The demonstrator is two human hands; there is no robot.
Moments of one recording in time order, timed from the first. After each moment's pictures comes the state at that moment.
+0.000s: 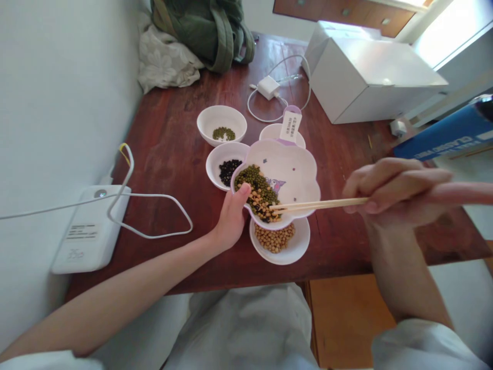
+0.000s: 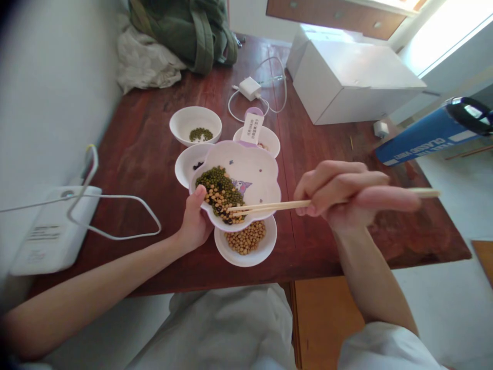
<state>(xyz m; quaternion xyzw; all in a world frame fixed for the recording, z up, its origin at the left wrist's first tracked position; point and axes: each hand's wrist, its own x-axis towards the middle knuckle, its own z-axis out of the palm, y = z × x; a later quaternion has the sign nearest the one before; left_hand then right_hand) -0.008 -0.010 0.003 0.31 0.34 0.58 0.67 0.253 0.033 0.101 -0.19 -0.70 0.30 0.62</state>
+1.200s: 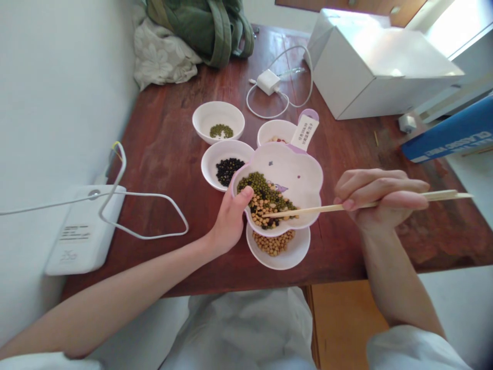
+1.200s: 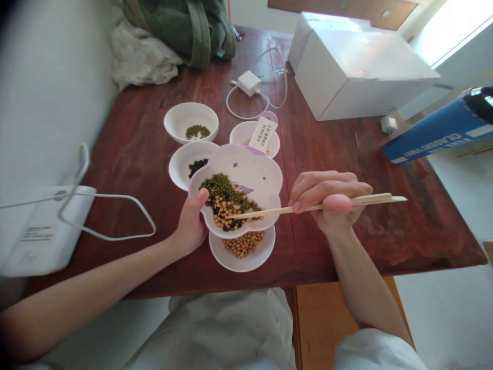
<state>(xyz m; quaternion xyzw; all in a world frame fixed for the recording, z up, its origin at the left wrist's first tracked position) -0.007 -0.013 0.006 0.35 0.37 0.56 0.66 0.235 0.025 0.077 -0.24 -0.70 0.24 0.63</state>
